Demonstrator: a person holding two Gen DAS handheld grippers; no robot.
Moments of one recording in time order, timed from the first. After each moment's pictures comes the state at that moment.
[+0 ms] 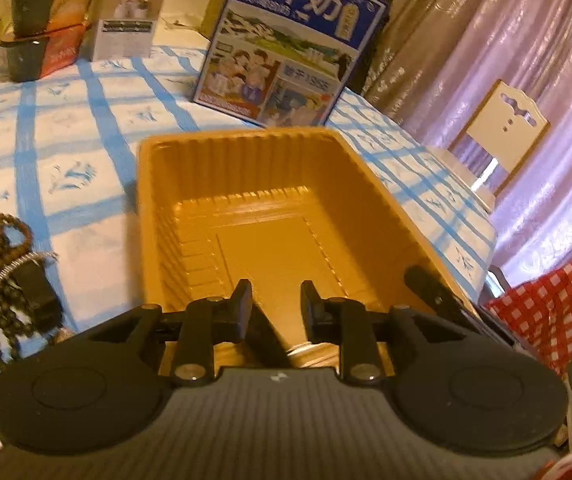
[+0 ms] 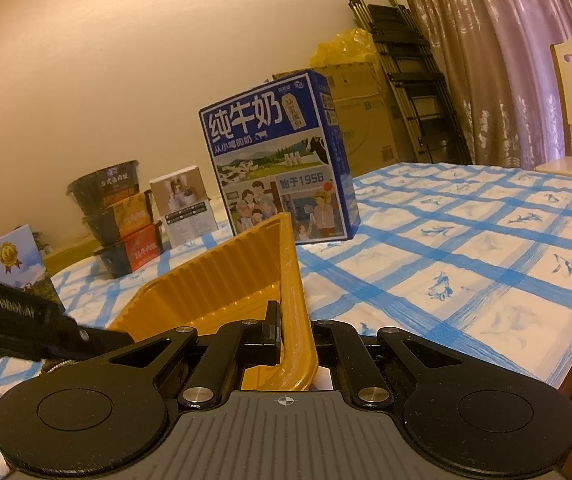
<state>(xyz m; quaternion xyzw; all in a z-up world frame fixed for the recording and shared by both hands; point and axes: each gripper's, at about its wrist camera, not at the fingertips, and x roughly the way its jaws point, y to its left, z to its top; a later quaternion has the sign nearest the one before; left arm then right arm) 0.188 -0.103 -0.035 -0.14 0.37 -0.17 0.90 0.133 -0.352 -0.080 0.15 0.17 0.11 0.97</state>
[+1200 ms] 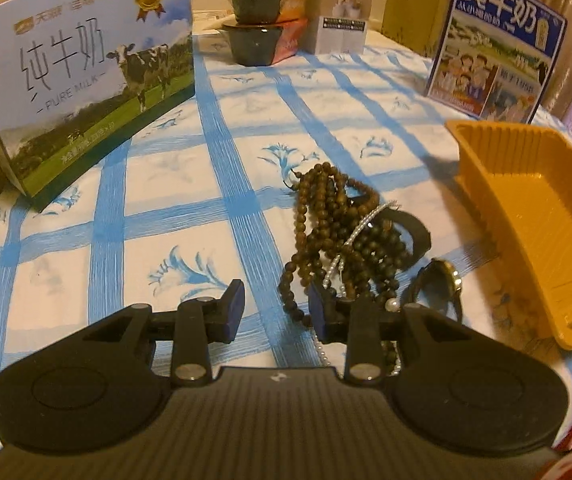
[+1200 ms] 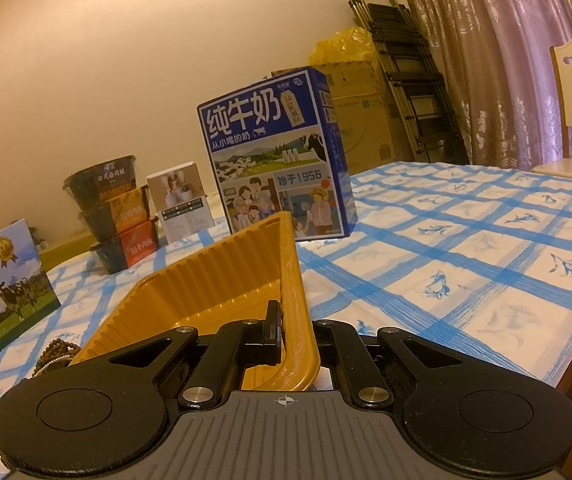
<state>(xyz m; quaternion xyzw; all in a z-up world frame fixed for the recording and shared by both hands) 0.123 0.059 -0.062 -0.06 0.40 0.07 0.91 0.134 -0.355 -0.082 0.15 0.17 0.11 0.97</state>
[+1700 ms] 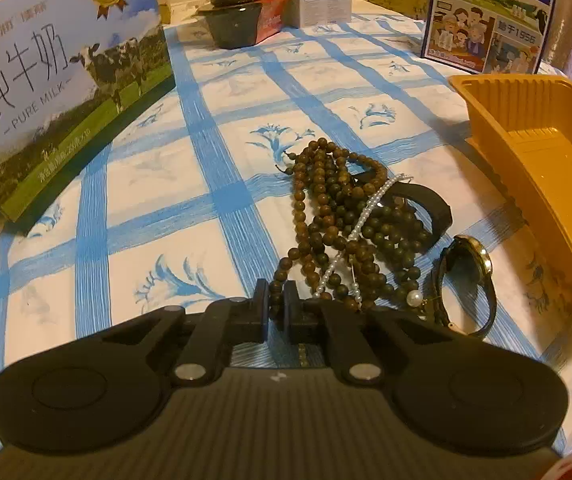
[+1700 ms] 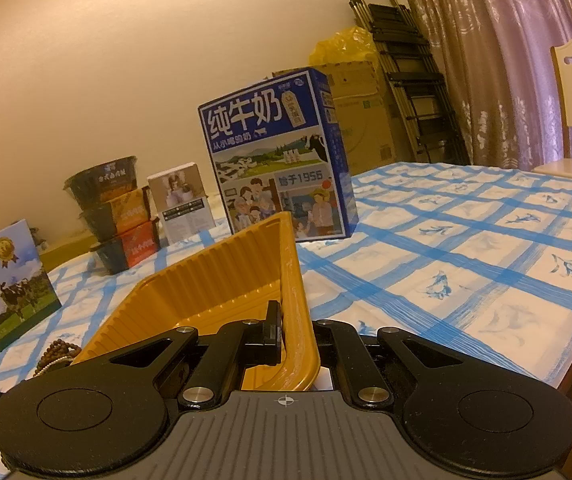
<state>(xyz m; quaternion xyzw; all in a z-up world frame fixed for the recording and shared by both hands) 0.147 0.051 -0.080 0.00 0.43 0.06 0.90 0.133 -0.355 -0.082 0.15 0.17 0.11 0.97</state>
